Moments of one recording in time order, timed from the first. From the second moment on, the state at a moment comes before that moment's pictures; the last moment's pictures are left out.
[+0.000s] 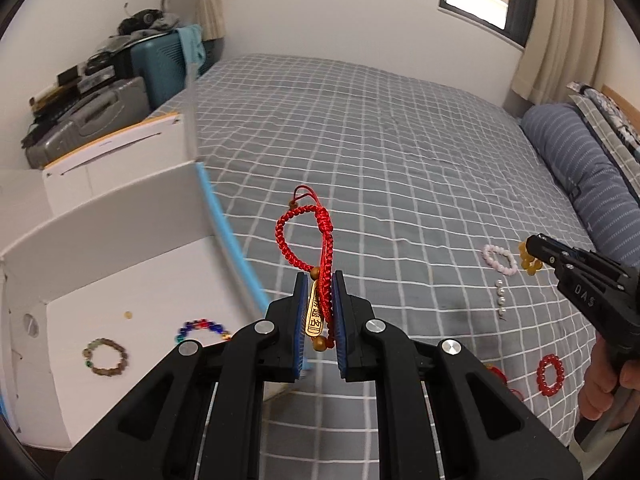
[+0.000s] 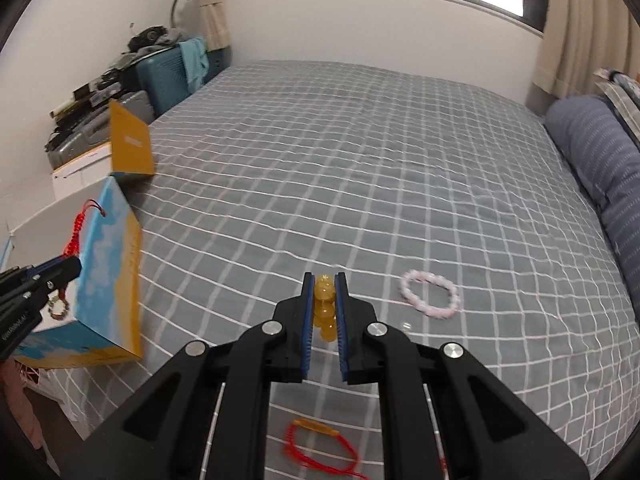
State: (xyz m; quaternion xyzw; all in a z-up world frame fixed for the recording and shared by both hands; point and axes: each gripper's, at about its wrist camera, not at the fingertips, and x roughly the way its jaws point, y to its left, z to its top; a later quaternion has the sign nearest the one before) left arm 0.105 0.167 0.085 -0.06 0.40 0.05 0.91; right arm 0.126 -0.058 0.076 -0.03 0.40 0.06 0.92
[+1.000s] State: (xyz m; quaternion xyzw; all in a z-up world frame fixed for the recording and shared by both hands) left arm 0.029 0.330 0.106 -0.12 0.38 0.20 0.89; right arm 0.110 0.171 0.119 -0.10 0.35 0.24 0.90
